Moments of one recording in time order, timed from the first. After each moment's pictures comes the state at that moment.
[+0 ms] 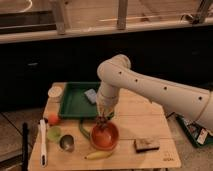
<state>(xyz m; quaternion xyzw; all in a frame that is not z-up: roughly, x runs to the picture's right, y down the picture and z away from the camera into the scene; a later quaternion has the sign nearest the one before) -0.002 0.124 0.663 -0.20 -0.34 -0.64 0.66</state>
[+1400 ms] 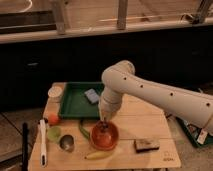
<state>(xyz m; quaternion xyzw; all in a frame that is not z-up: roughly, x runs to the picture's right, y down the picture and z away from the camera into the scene) 0.005 0.137 0.660 -0.20 -0.35 -0.63 0.67</state>
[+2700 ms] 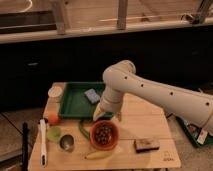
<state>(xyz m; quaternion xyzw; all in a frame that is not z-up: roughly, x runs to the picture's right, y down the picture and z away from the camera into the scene) 0.010 0.139 0.663 -0.21 -0.35 -0.62 0.66</state>
